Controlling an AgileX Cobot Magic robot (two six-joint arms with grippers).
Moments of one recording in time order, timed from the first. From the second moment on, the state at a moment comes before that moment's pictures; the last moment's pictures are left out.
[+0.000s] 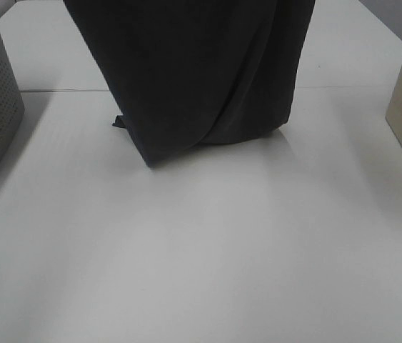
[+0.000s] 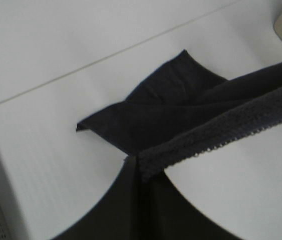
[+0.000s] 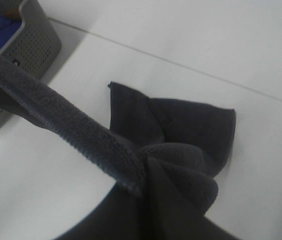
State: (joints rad) left arm -0.34 1.72 -2.01 -0.15 1.22 0.09; right arm 0.38 1.62 -2.00 0.16 1.22 -0.05
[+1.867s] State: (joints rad) left arm -0.36 1.04 -0.61 -0.63 1.16 0.09; right arm 0.42 1.01 -0.69 0.46 1.17 0.02
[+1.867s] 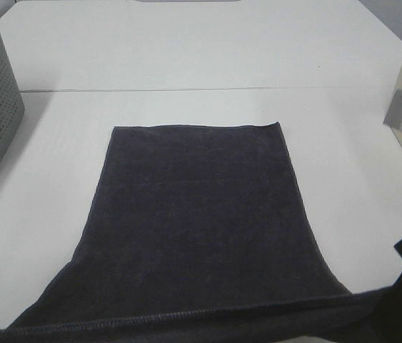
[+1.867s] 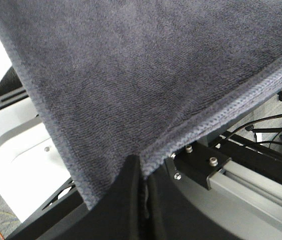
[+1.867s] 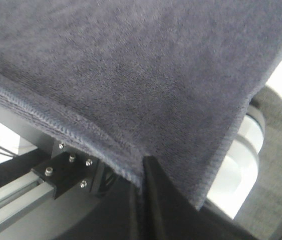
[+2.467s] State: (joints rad) left arm -0.35 1.28 -0.58 -0.64 1.16 0.17; right arm 0.42 1.29 -0.60 0.47 1.11 -0.09
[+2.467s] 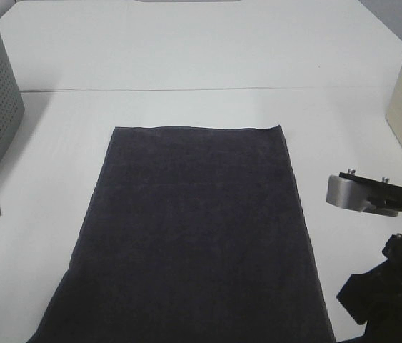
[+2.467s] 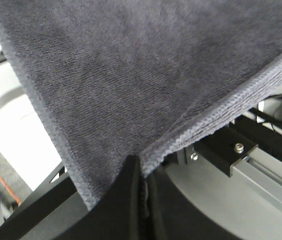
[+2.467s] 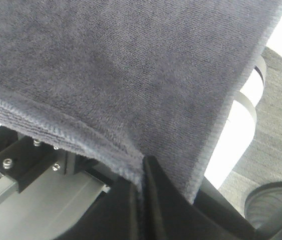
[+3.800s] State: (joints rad) left arm -0.47 1.78 -0.64 -0.63 1.02 0.36; right arm 0.41 1.67 -0.59 0.48 1.00 -0.28
